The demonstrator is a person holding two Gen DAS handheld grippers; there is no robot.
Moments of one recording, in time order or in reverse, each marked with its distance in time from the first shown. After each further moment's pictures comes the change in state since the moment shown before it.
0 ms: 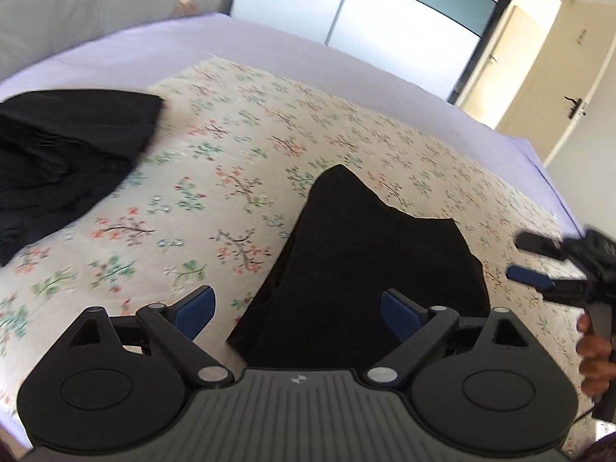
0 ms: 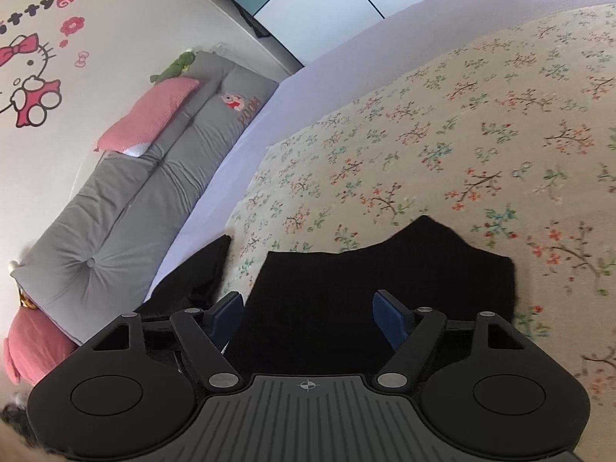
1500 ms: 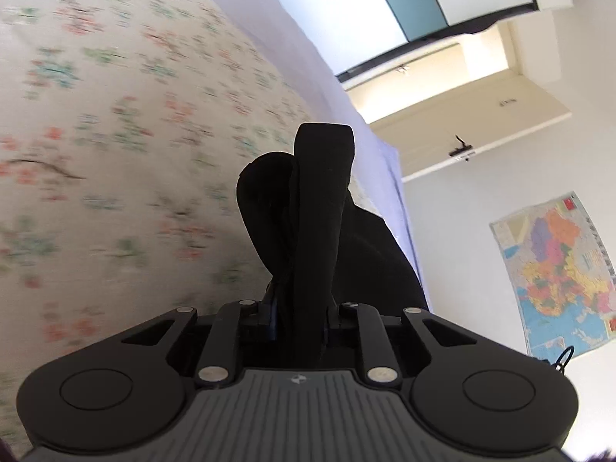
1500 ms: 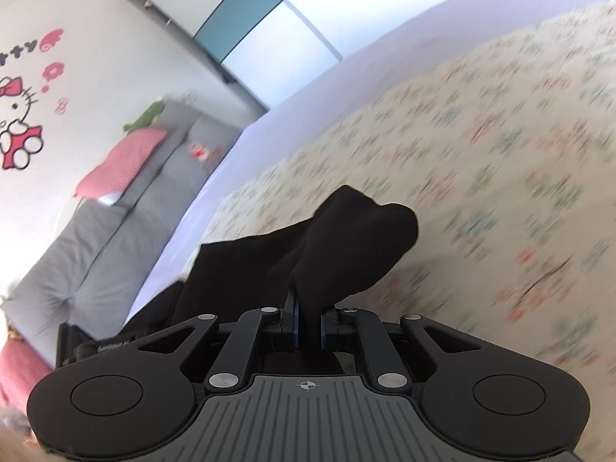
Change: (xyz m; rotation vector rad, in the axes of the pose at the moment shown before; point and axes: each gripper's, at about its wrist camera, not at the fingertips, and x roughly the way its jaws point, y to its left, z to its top) left arm 0.139 -0.101 0.026 -0.328 0.184 -0.607; right arm -0.079 -0.098 0.022 0.051 -0.147 -0.072
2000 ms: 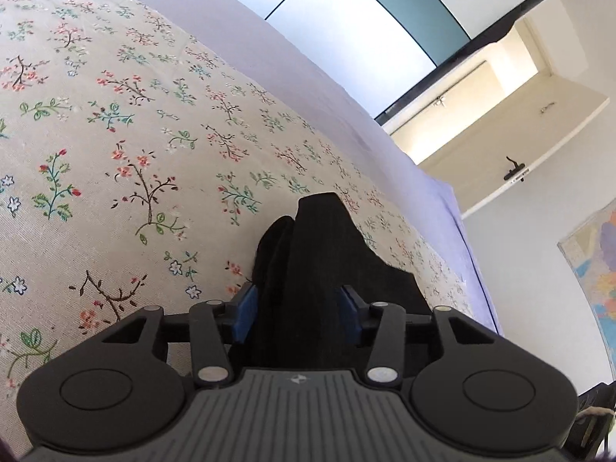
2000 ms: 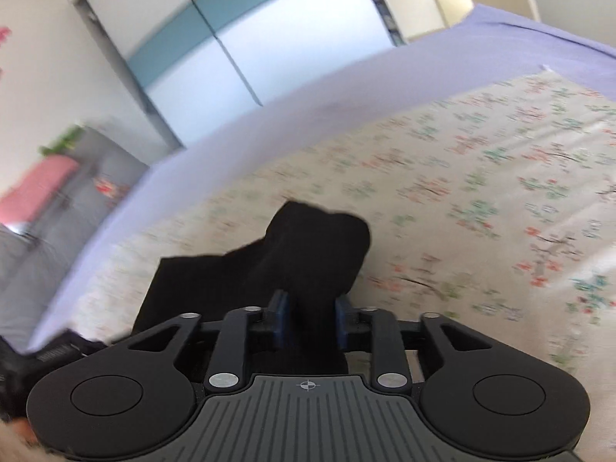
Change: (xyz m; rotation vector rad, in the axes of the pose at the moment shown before) left arm 0.070 -0.028 0.012 0.118 -0.192 0.245; right arm 0.003 -0.090 0.071 -0.071 -0.086 -0.317
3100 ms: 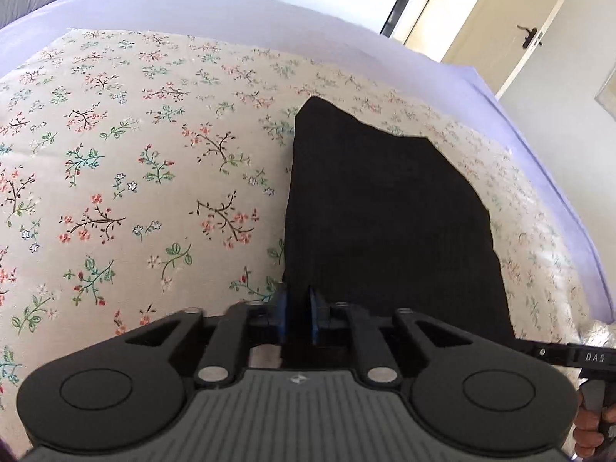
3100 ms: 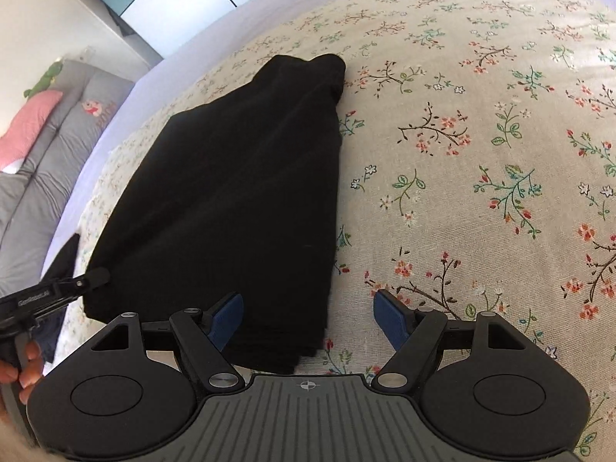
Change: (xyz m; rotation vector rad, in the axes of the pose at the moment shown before) left arm -0.073 -0.023 -0.041 0.328 0.172 0.249; right arm -0.068 0.000 -0.085 0.071 0.315 0.015
